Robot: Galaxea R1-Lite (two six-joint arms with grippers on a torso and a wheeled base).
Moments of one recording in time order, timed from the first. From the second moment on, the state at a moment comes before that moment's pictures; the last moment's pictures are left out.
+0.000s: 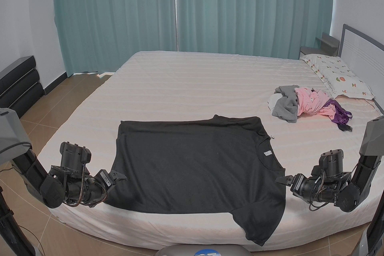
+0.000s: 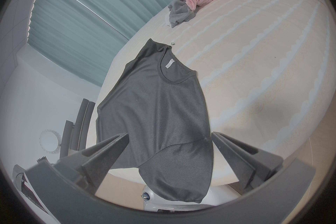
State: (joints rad) left arm -0.18 1.93 -0.42 -0.65 -0.11 -0.92; right arm 0.20 2.08 -0.25 -1.09 0.15 0.76
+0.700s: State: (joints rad) left arm -0.16 1.97 -0.41 -0.65 -0.14 -0.91; right arm 0.20 2.09 -0.25 -1.09 0.15 0.76
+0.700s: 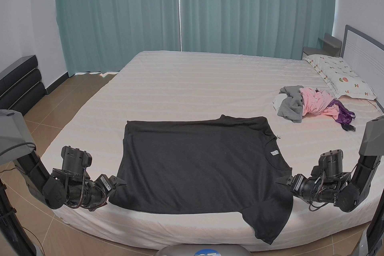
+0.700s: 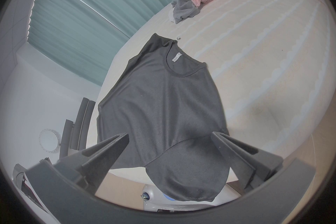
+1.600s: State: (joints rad) left arm -0.19 2.09 -0.45 -0.74 -0.10 -0.89; right arm 0.19 2.09 -0.25 -1.09 0.15 0.76
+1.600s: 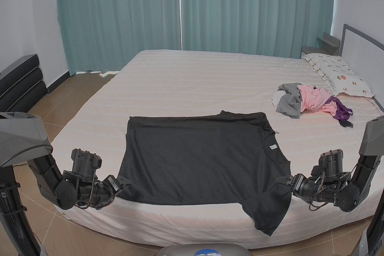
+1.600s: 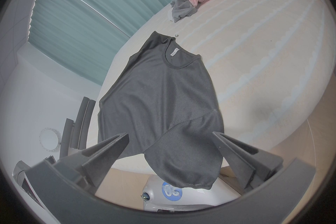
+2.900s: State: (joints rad) left arm -0.17 2.17 -0.47 -0.75 0.08 -0.80; right arm 0.17 2.09 -0.24 -1.09 0.15 0.75
